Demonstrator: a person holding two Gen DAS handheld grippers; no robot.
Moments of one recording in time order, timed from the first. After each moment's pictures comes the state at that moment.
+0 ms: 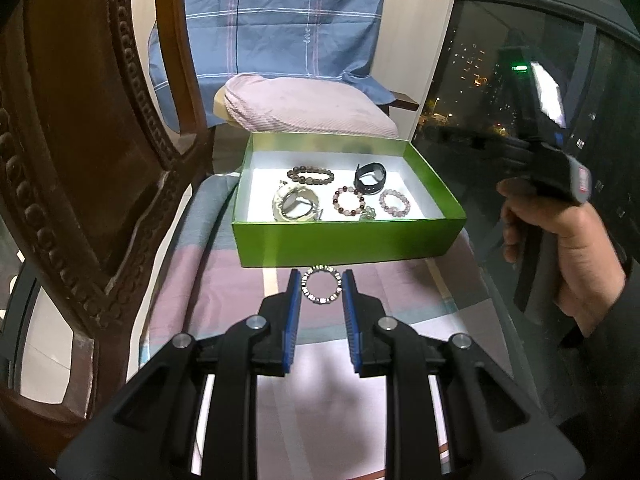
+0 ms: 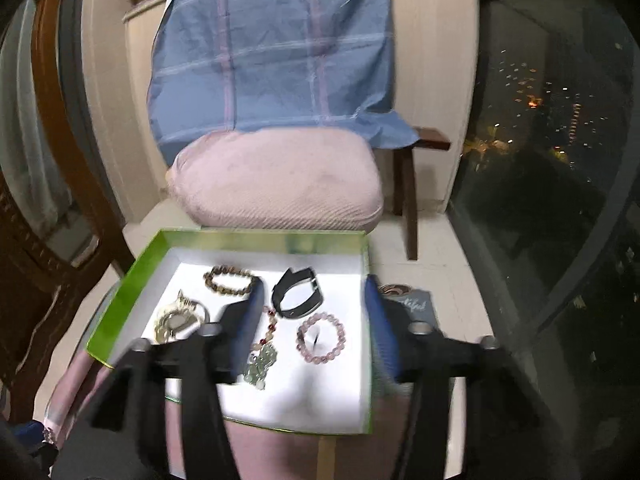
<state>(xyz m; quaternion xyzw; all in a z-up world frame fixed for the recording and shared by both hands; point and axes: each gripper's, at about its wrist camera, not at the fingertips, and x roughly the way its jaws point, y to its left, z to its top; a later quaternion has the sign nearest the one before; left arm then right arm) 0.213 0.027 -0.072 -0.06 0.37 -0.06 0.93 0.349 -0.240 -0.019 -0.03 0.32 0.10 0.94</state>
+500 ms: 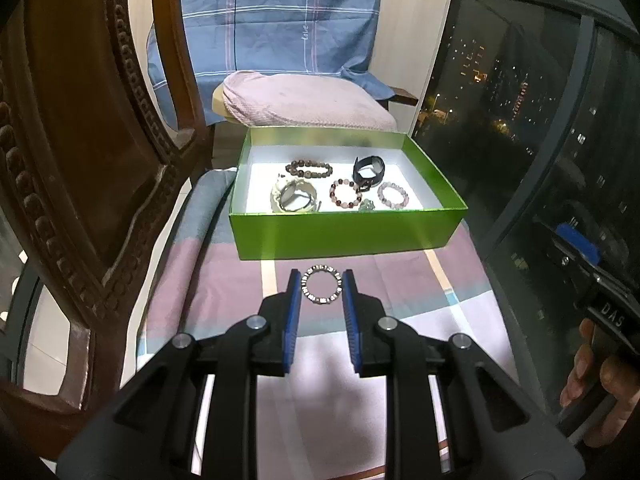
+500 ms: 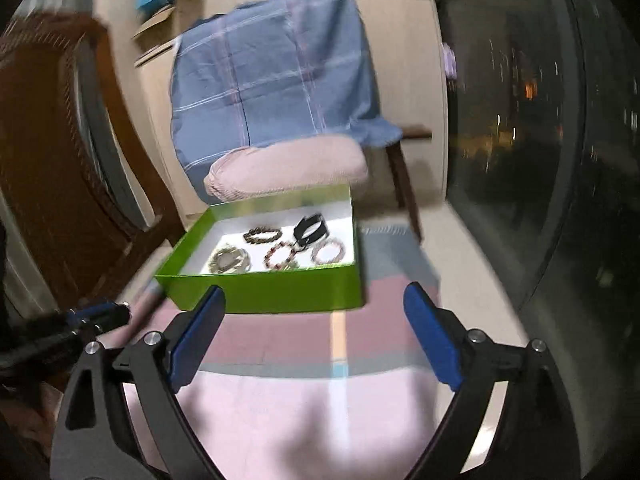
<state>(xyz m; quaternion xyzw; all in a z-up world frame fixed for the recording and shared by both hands) 0.209 0.020 -0.076 -0.05 0.38 -0.06 0.92 0.193 -0.296 -0.026 0.02 0.28 0.11 0.95</state>
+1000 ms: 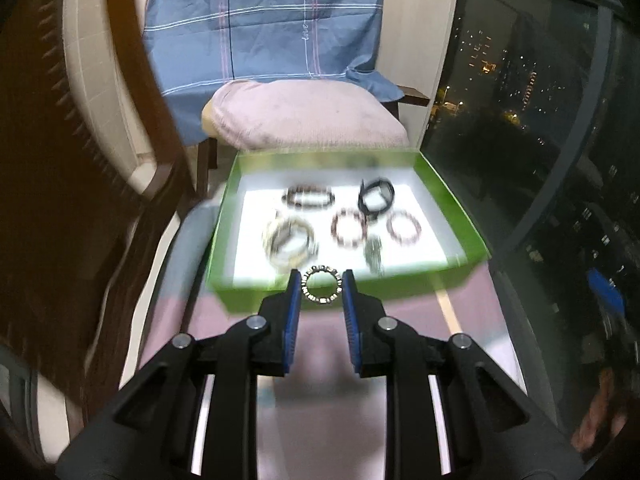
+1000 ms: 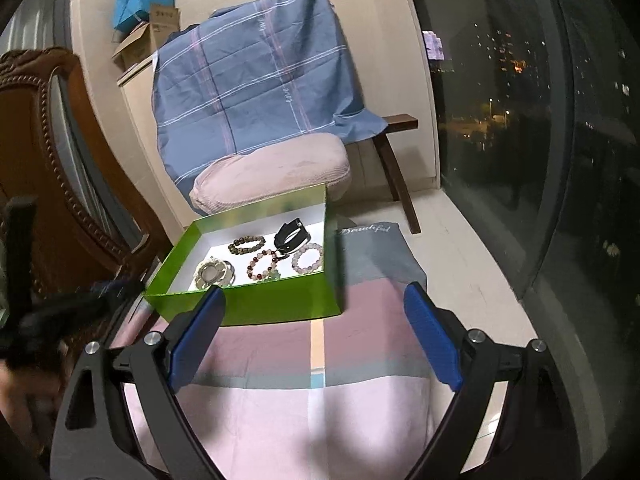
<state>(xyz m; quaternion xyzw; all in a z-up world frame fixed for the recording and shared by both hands) 0.300 -0.004 -0.064 -0.03 0.38 -0.04 0.92 0.213 -0.336 -0.030 0.09 0.30 0.11 0.94</state>
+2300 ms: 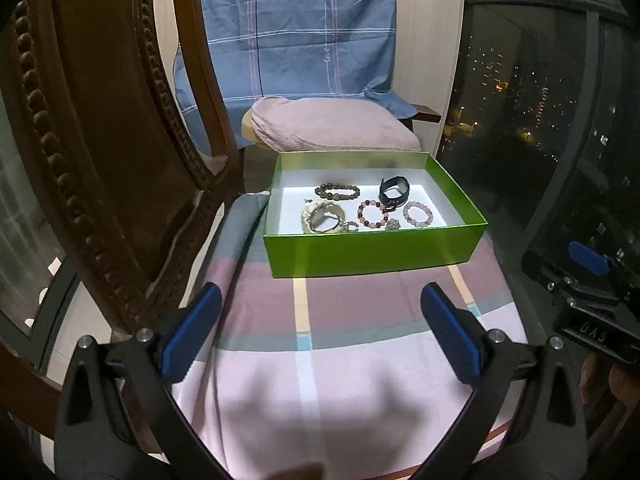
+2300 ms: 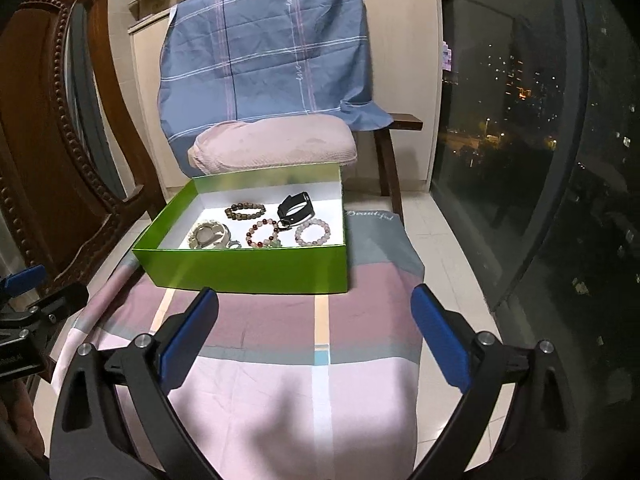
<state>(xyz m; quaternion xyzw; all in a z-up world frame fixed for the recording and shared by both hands) 0.198 0.027 -0.061 -0.03 0.34 0.00 0.94 0.197 -0.290 -0.036 -0.01 0.32 0.09 0.94</state>
